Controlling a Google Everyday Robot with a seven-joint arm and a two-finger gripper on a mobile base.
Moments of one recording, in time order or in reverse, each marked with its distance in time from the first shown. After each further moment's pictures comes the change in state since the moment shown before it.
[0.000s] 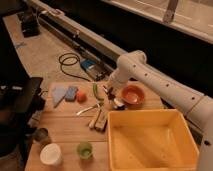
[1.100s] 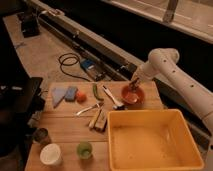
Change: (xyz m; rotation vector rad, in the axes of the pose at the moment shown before) arm 0.136 0.085 -0.033 0.069 0.093 0.363
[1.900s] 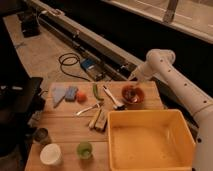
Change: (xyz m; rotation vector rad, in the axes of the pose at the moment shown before) arm -0.001 -0.009 0.020 -0.016 -0.036 0.025
